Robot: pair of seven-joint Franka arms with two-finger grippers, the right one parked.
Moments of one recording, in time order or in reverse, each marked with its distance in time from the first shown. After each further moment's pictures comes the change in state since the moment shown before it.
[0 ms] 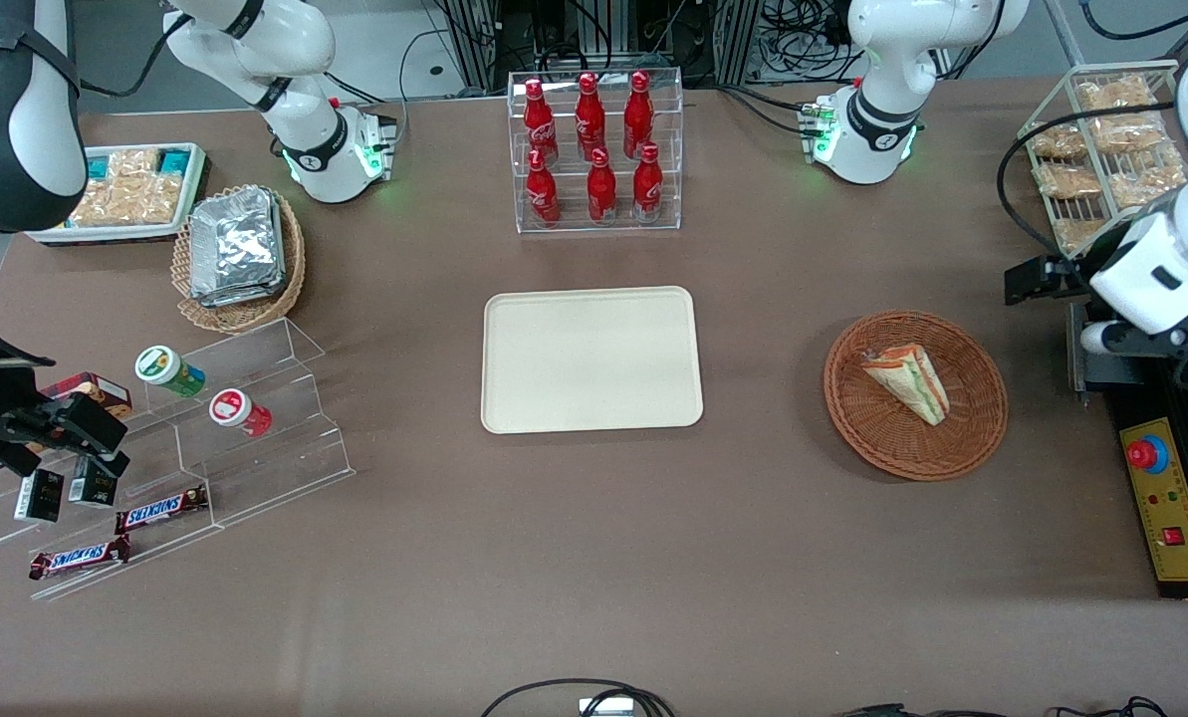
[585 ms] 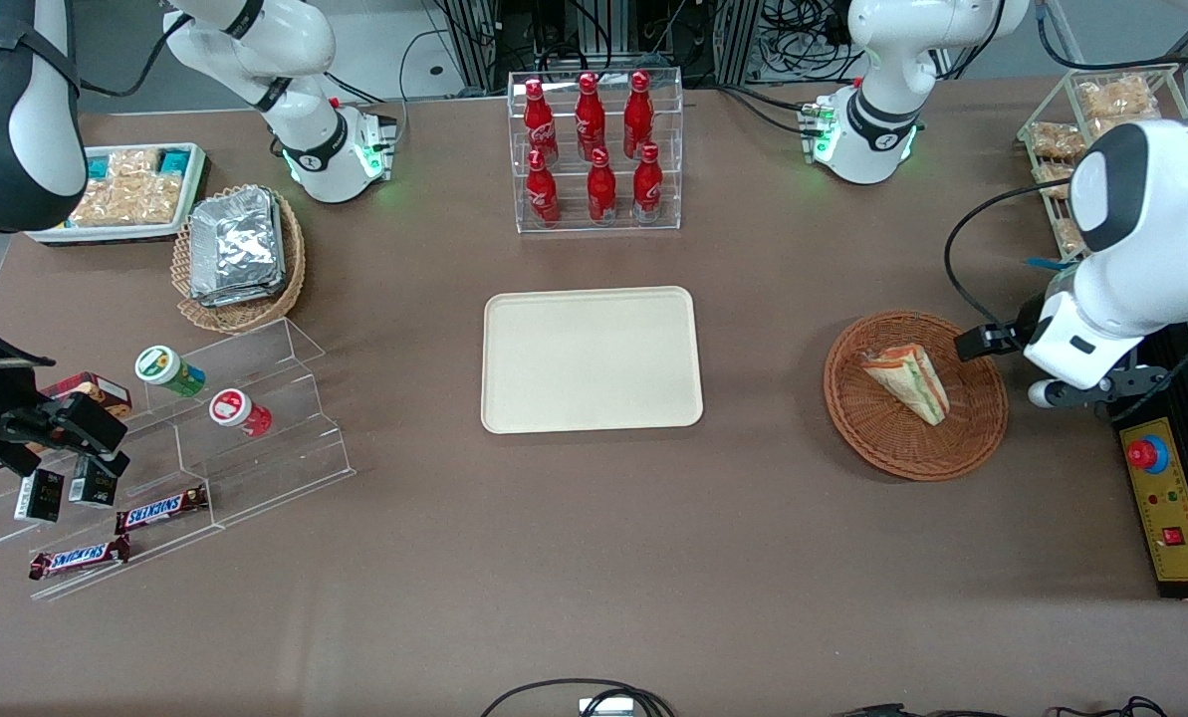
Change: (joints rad) arm -0.002 0.000 0.000 -0.285 0.002 0.351 -0.253
